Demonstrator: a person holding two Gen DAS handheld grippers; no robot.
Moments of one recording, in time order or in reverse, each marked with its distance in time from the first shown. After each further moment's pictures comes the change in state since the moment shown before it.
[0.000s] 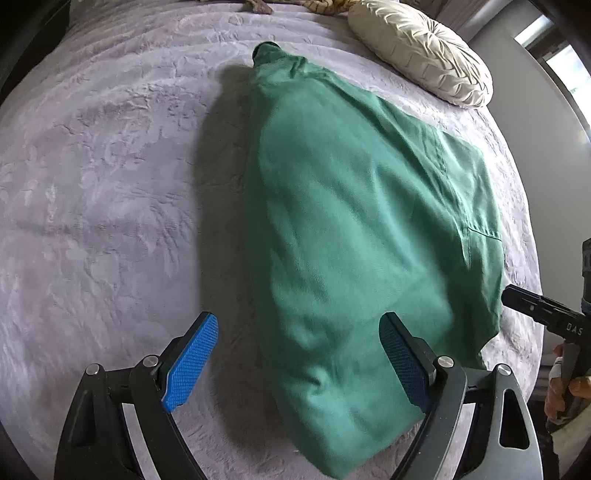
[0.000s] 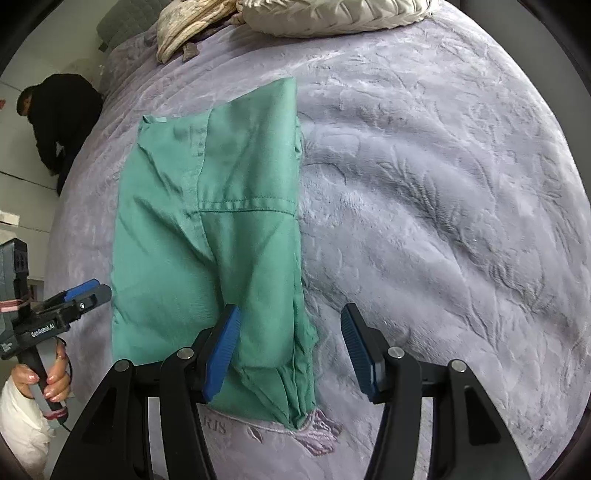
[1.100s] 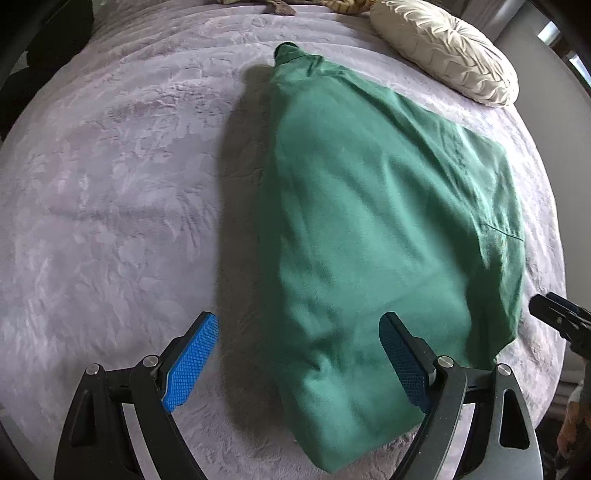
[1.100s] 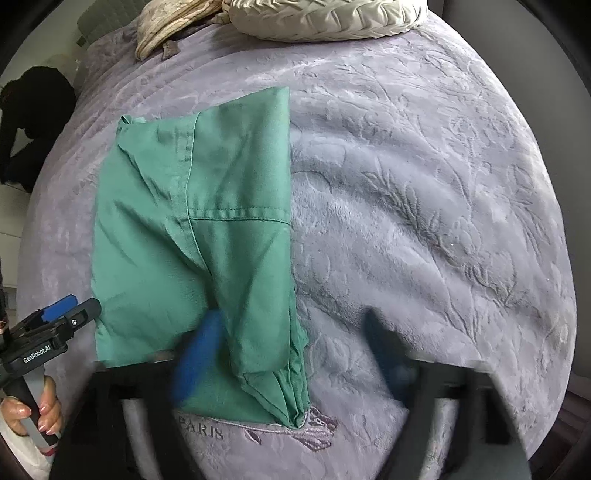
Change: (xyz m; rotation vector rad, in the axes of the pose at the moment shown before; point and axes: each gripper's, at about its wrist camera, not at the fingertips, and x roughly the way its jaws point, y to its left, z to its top) left arm -0.002 -0.020 -0.012 -0.037 -0.010 0.160; right arm -0.011 0.024 0.004 0.002 -0.010 -0.165
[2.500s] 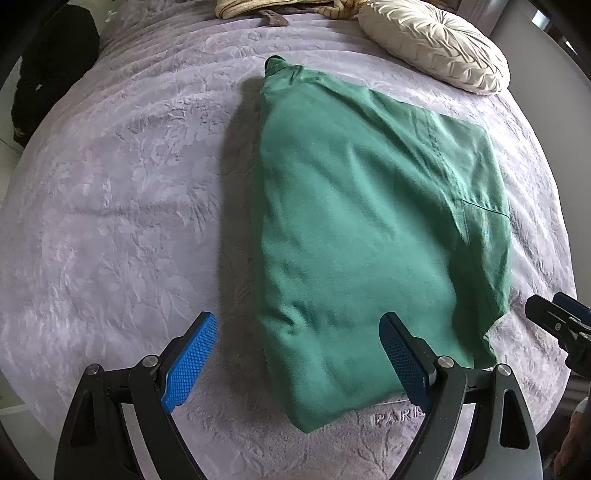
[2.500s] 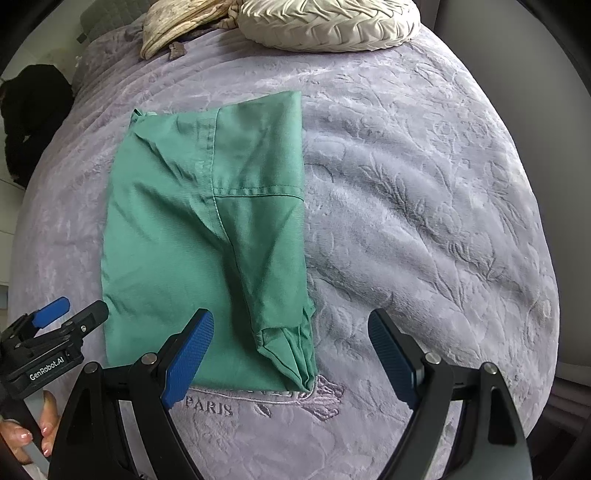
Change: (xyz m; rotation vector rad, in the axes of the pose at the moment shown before) left arm -0.032 -0.034 -0.027 0.034 -0.025 0.081; right arm -0.028 0.016 -0.022 0.005 -0.013 -0.045
